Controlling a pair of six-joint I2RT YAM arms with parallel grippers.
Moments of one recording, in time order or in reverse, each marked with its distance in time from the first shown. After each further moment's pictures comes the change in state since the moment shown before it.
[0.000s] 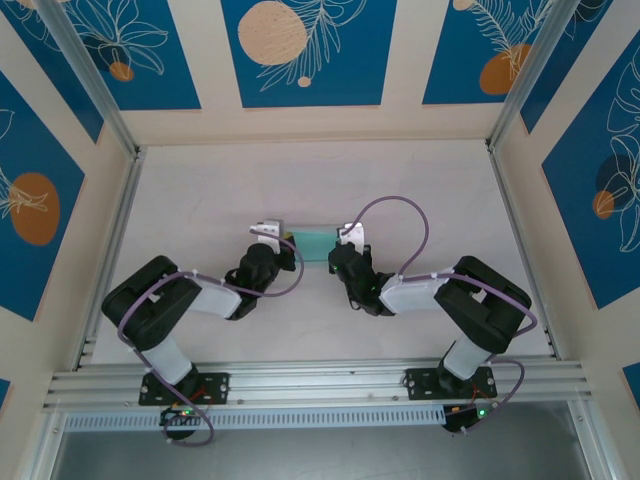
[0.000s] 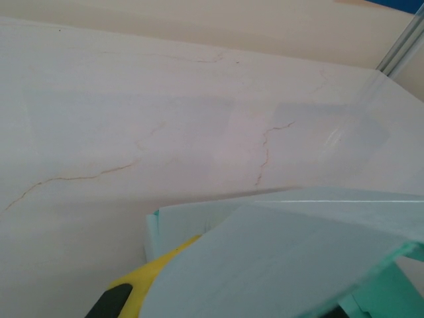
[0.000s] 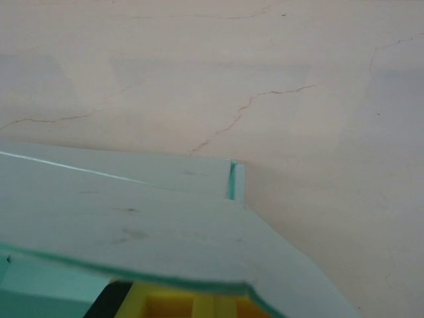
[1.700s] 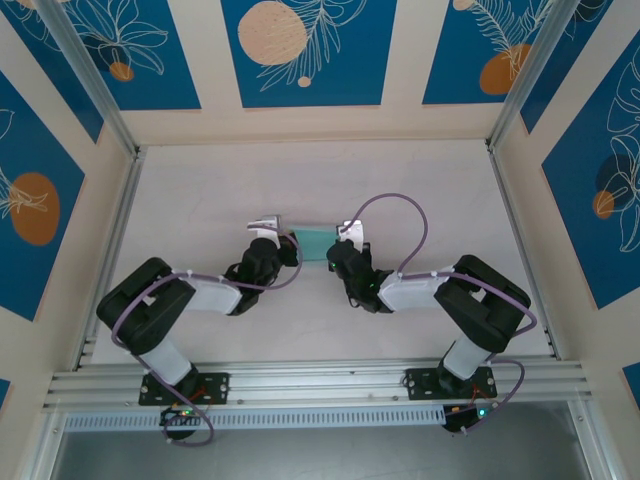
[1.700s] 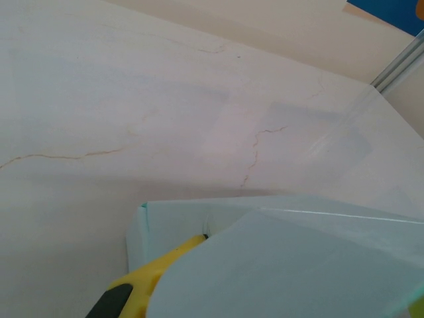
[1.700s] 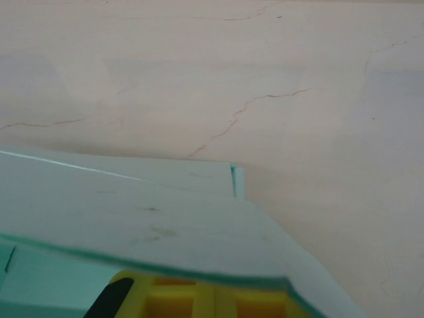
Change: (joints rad) left arm 0.000 -0.051 0.053 -0.142 0.019 -0.156; right arm -0.006 0.006 0.032 -0.039 0.008 0.000
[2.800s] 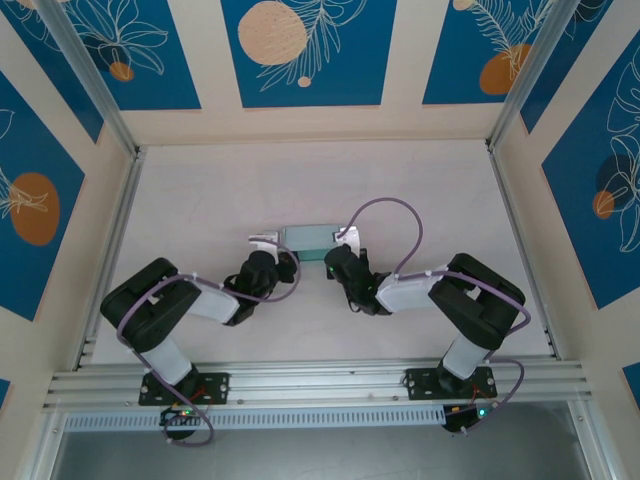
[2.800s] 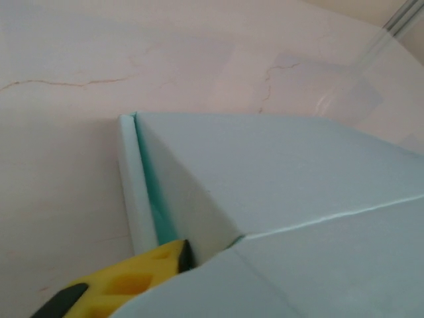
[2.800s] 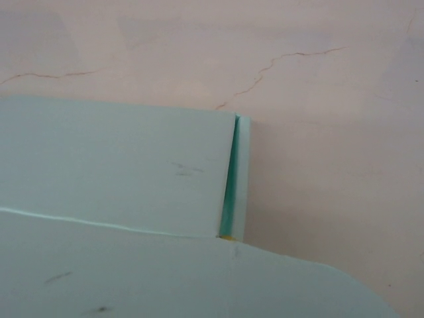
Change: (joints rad) left arm -0.014 0.038 -0.109 0.066 0.047 0.031; right arm 0.014 0.028 -0.015 -0.026 -0.069 0.026
